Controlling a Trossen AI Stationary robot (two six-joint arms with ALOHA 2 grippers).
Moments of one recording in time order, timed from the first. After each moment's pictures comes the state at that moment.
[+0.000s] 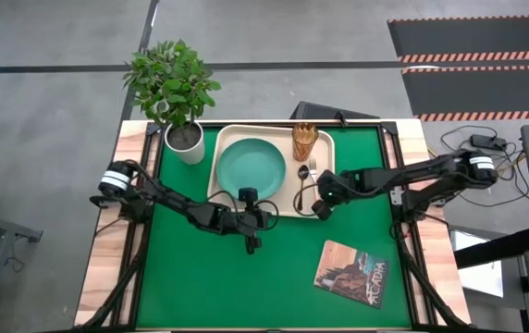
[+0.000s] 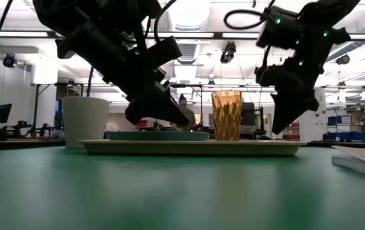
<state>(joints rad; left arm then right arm) -0.23 1.79 0.89 0.23 -0.54 0.11 -0.06 1.39 0.71 -0.47 0.15 0.64</state>
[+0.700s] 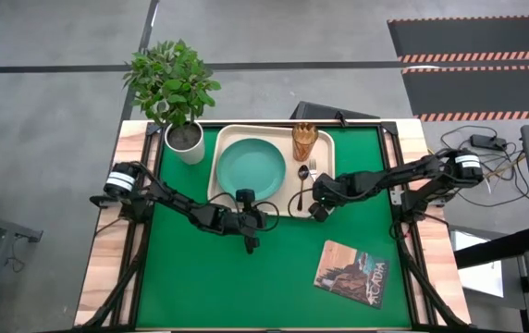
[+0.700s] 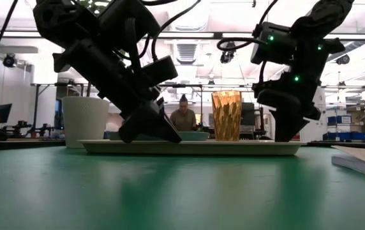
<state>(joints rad) -0.22 1.84 0.86 0.23 -0.54 0.04 -0.06 1.51 0.71 -0.45 0.18 0.68</state>
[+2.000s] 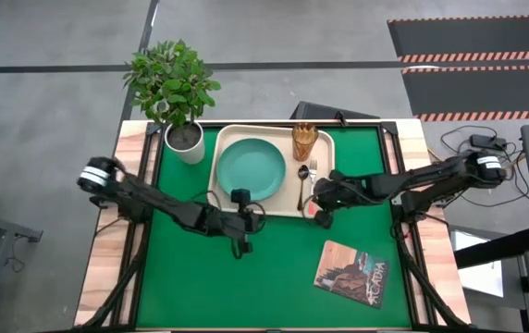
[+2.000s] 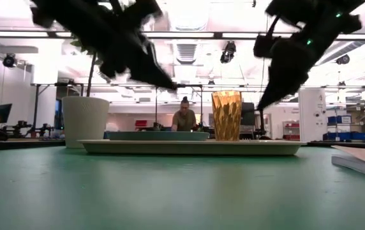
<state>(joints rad) -0.30 1.60 0.86 0.14 -0.53 0.11 0.06 1.28 0.69 -0.29 0.20 0.34</state>
